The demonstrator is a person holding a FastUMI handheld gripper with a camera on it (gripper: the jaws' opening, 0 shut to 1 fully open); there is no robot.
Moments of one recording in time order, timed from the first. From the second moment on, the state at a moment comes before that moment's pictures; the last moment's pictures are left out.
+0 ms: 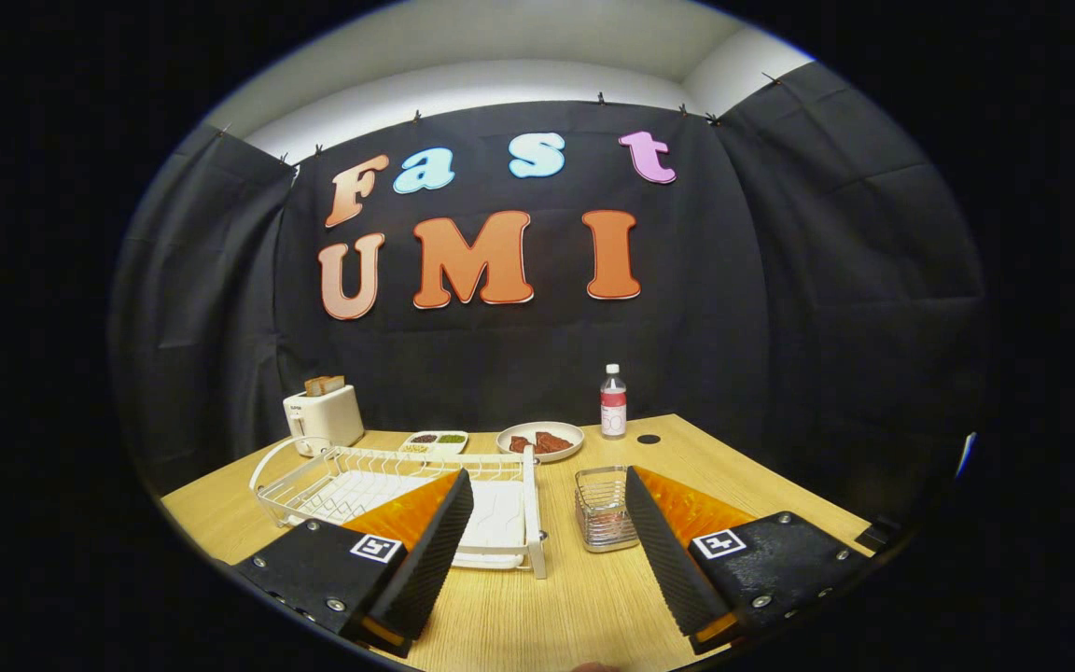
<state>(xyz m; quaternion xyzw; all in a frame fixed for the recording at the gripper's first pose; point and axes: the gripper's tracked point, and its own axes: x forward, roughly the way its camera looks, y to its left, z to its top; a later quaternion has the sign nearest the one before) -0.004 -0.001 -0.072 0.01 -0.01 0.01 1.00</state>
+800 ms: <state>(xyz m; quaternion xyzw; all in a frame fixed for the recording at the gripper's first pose) -0.008 -0.003 -0.078 0.01 -0.01 0.01 1.00</state>
